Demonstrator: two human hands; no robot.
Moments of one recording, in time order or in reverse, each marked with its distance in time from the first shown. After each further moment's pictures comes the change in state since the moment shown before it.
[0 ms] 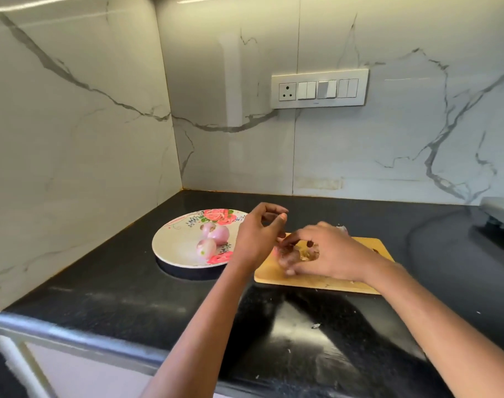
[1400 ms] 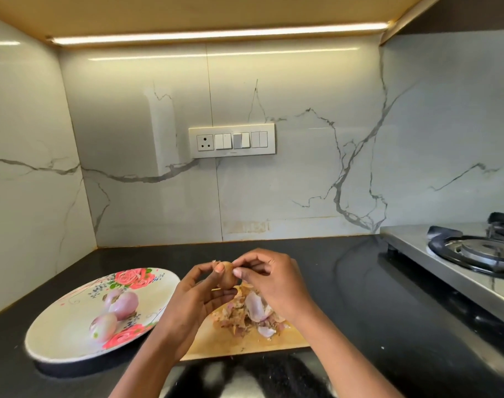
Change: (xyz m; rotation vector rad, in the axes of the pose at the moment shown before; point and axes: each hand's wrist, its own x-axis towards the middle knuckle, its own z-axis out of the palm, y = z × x) left_hand -0.002 0.003 0.046 -0.514 -0.219 -0.237; right_hand -0.015 0.038 -0.011 0.728 0.612 0.047
